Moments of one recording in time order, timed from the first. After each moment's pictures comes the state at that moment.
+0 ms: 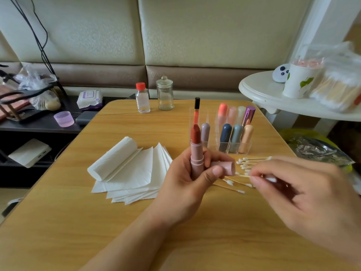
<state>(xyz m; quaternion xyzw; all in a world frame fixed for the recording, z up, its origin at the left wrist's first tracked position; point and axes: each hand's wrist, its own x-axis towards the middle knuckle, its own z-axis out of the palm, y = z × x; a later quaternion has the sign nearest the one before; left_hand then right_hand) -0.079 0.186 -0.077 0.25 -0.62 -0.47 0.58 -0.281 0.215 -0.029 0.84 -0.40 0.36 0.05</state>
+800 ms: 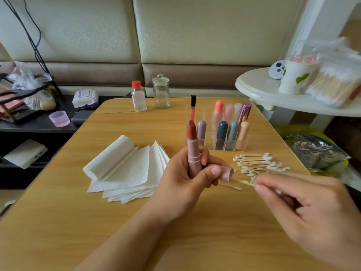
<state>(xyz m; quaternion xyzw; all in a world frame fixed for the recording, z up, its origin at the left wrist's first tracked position) -0.078 0.184 -0.081 0.25 -0.62 -0.50 0.54 -0.288 0.227 -0.046 0.83 -0.41 0.39 -0.01</state>
